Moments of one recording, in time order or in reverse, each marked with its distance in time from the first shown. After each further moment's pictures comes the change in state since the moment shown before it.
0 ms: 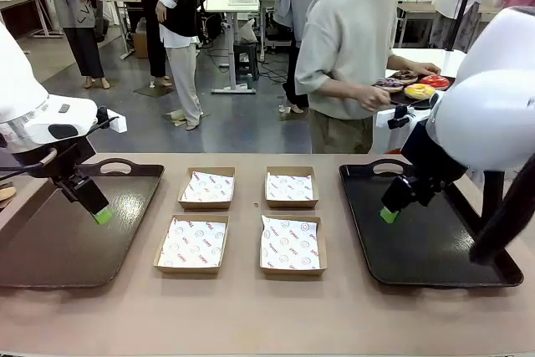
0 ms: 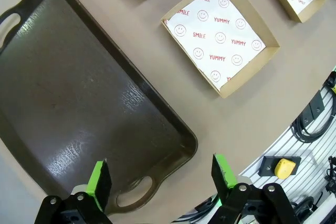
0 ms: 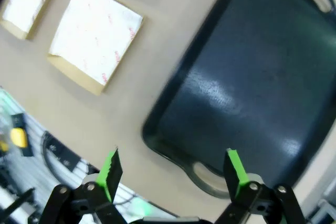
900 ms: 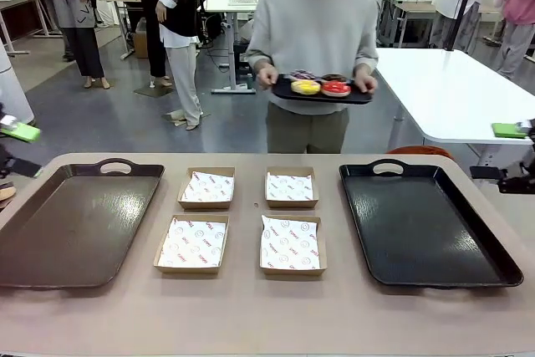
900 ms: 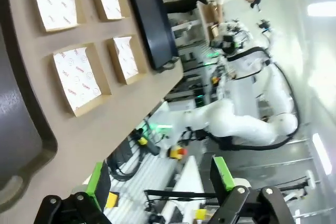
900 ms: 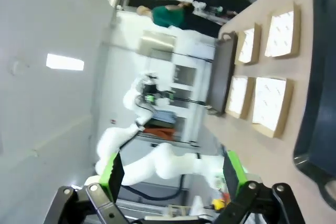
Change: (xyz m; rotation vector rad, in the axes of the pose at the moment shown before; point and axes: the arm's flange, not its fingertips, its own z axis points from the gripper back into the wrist) left arm -0.100 0.121 0.056 -0.989 -0.357 0.464; right arm -0.132 -0.177 0.020 1.239 -0.533 -0.571
